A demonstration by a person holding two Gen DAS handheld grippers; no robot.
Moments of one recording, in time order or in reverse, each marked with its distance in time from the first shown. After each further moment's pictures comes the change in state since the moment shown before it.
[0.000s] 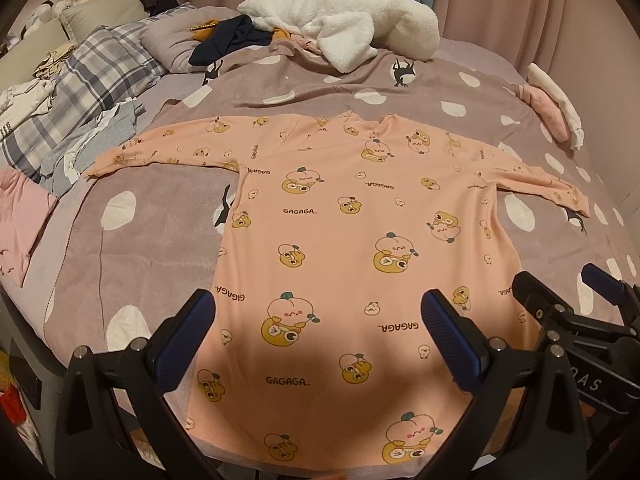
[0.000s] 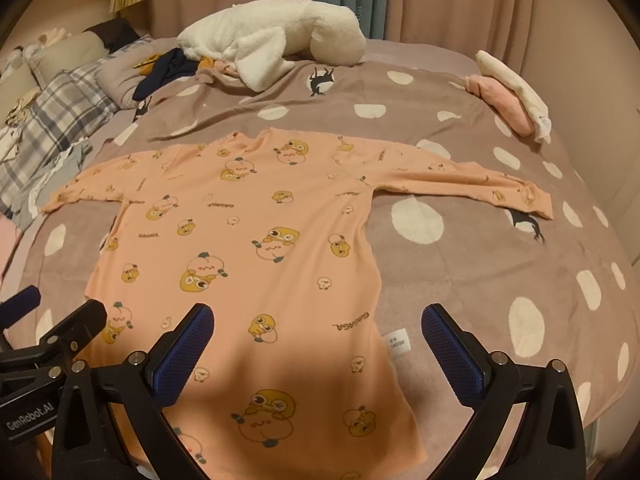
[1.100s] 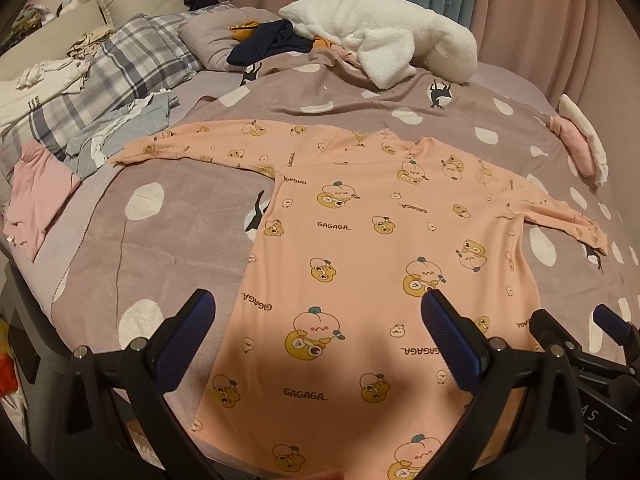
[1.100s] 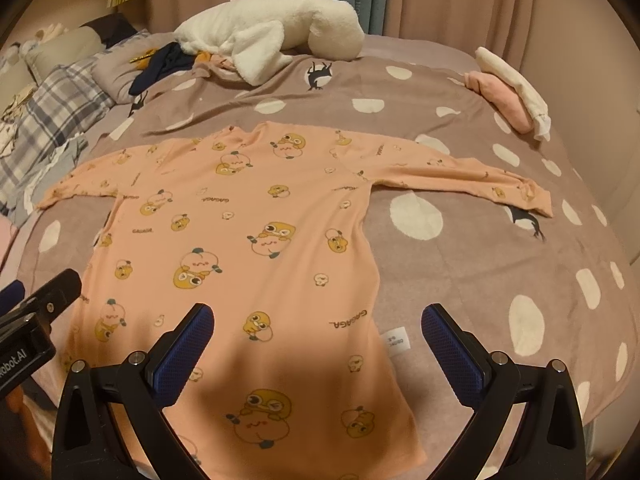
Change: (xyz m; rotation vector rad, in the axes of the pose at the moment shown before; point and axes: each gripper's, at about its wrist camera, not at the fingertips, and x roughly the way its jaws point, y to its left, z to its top) left arm 0.001 0.016 0.003 -0.102 -0.034 0.078; right arm 0.004 0.000 0.000 -0.004 0.016 -0.014
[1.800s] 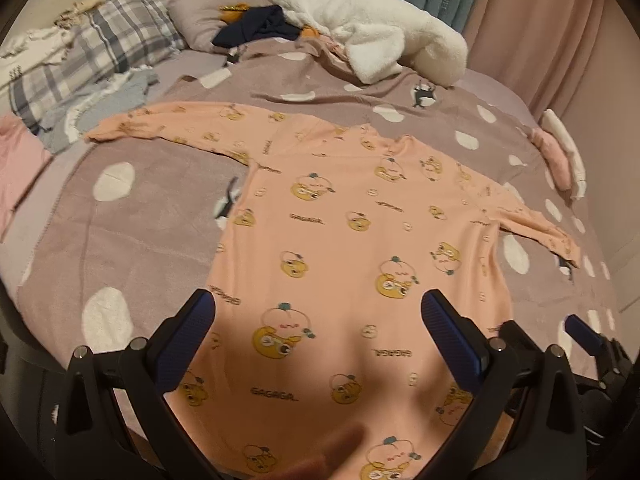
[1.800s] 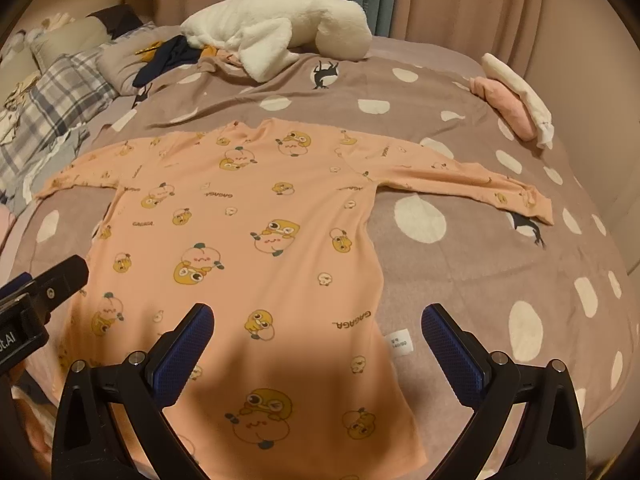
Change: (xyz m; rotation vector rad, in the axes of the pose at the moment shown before) left arm 0.010 0.004 0.003 -0.079 0.051 -0.152; right arm 0.002 0.007 0.000 -0.034 0.000 -0.012
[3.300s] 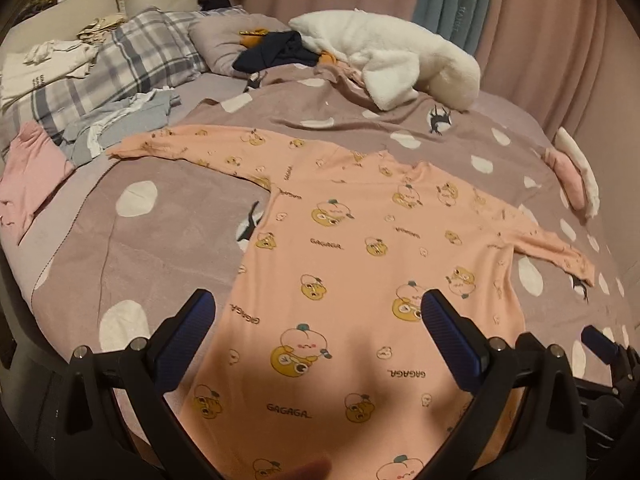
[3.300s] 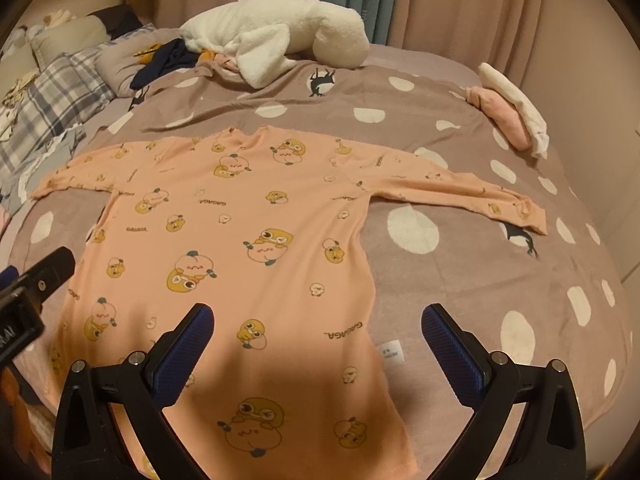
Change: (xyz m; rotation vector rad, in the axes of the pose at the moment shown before) left arm -0.010 0.004 0.001 -0.002 -0.127 0.113; right arm -0.001 0.000 0.003 -0.016 -0.028 -0.025
